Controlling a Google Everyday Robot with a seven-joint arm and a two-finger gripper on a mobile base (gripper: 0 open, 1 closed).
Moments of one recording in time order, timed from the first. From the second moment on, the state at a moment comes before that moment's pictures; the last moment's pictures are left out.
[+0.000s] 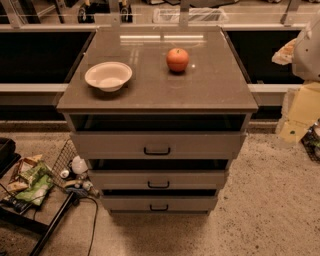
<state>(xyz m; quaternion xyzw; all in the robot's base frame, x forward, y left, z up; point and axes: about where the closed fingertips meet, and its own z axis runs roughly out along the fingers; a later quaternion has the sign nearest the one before) 0.438 -0.217 0.976 -0.60 0.78 -0.03 0.16</state>
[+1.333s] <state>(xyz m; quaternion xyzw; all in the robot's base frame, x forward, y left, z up) 0.426 -0.185 0.840 -0.59 0.79 -0.05 0.16</state>
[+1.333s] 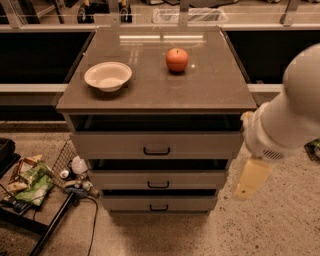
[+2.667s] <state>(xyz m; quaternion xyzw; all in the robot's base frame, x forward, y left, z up) 0.434 -0.149 0.643 -0.63 0.76 -0.05 0.15</state>
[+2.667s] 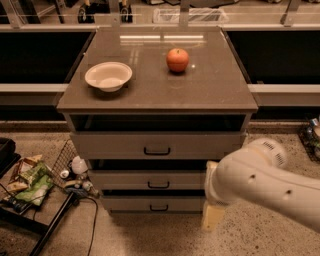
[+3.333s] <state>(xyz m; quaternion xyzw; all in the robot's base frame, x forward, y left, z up) 0.449 -0.113 0.497 -0.67 0.73 -0.01 0.14</state>
